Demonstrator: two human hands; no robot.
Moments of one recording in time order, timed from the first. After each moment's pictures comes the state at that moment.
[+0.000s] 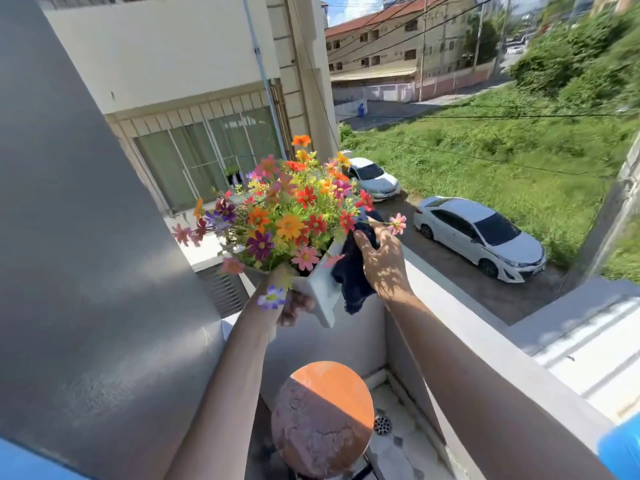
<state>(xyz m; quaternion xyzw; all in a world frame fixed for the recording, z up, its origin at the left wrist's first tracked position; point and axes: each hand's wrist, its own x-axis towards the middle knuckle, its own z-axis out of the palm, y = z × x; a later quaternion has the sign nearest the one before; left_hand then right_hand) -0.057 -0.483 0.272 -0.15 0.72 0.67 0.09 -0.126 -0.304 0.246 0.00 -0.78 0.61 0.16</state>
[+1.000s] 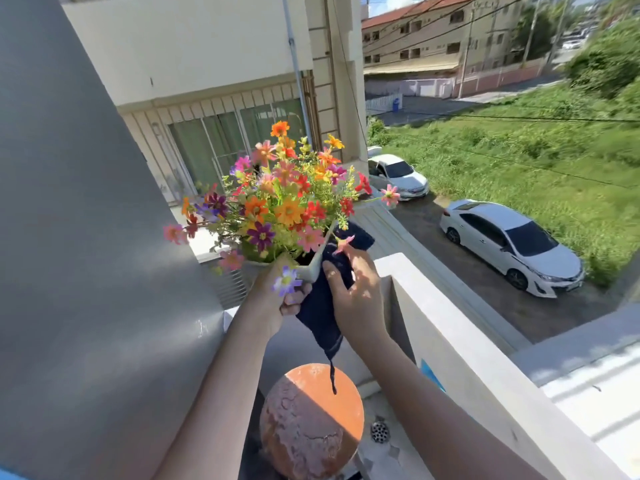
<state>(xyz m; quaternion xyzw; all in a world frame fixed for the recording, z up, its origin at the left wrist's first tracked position) -0.076 -0.436 0.284 -0.20 0.65 0.73 0.01 -0.101 -0.315 0.220 0.14 -0.72 0.64 0.23</state>
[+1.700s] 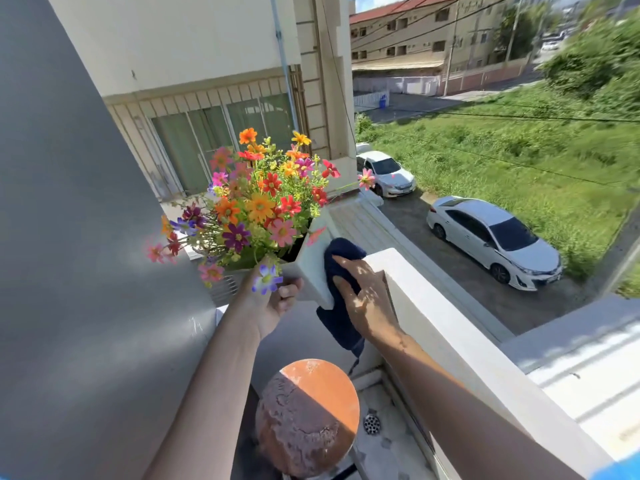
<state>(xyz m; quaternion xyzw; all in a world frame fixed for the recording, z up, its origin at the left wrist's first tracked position) -0.072 -0.459 0.275 -0.18 0.54 0.82 0.02 -0.120 -0.295 0.188 0.19 -0.82 0.52 0.17</state>
